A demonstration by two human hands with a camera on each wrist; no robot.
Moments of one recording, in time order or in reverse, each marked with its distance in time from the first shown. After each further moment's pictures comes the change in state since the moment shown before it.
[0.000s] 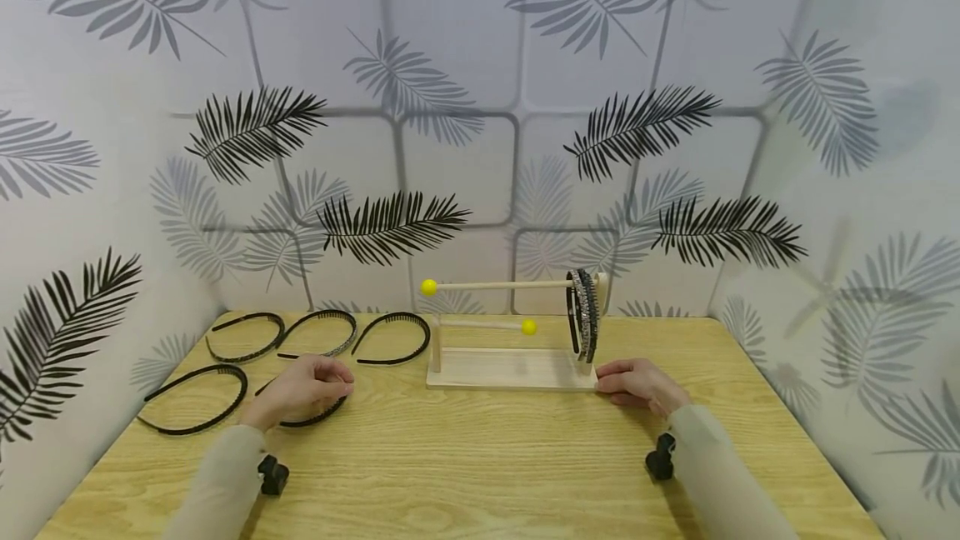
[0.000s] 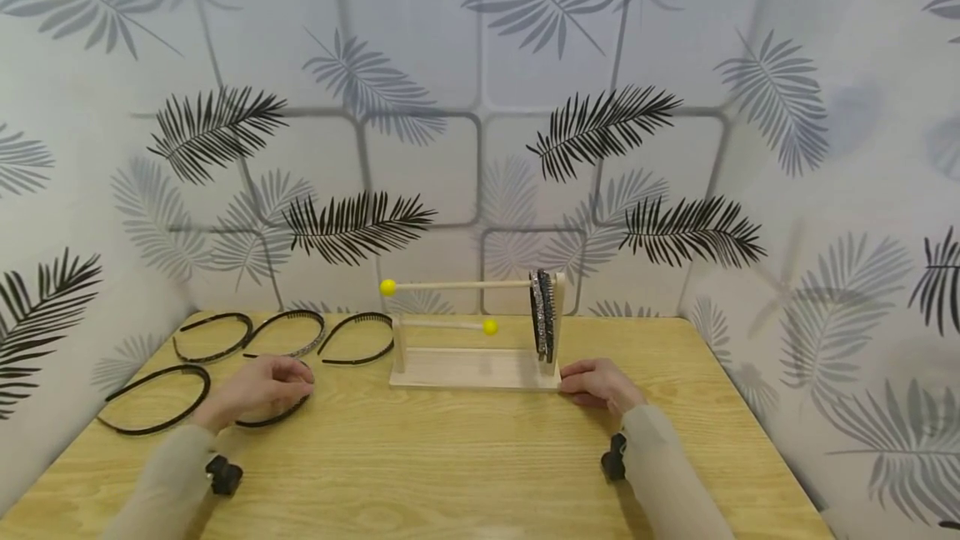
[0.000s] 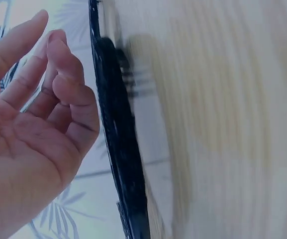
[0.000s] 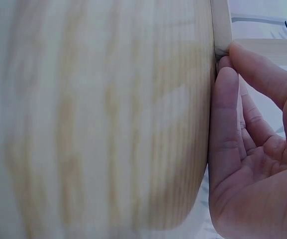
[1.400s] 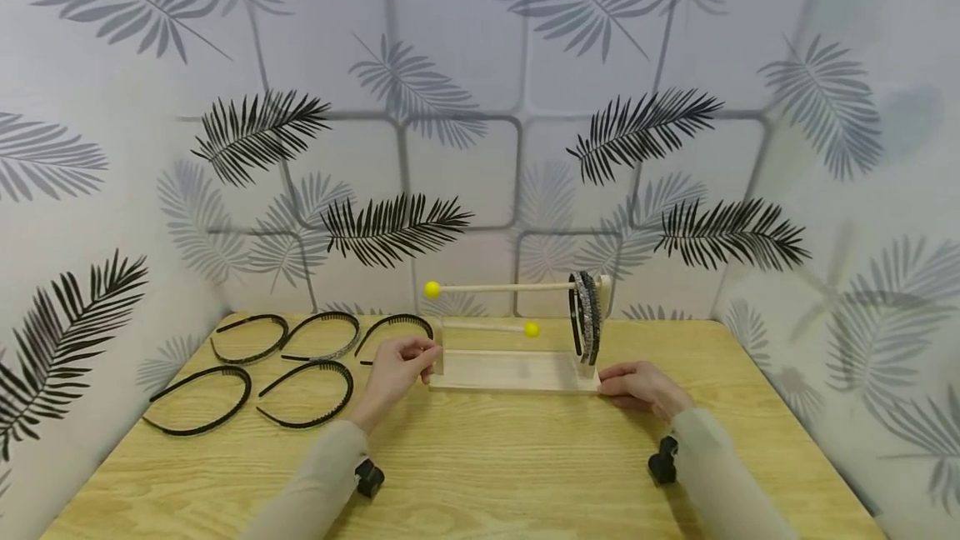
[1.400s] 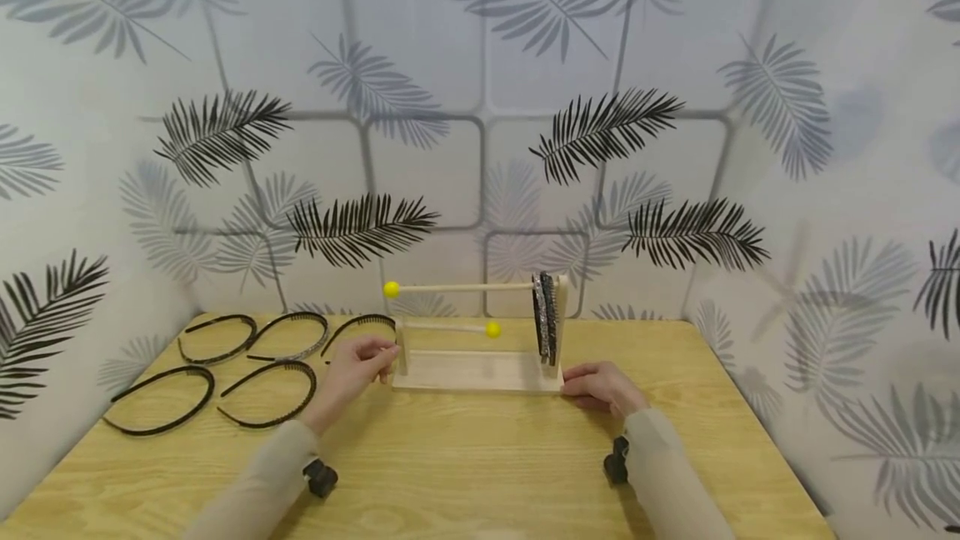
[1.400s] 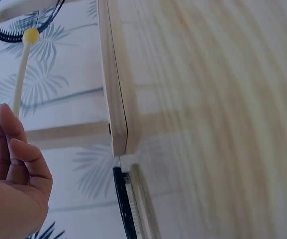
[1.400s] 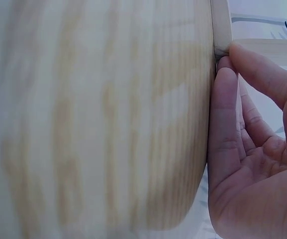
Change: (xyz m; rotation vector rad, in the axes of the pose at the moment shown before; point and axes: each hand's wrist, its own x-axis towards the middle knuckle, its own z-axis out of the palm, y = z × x) left_hand 0.058 0.069 0.111 -0.267 0.353 0.158; right_hand 0.002 0.002 0.003 -0.008 0.024 -0.018
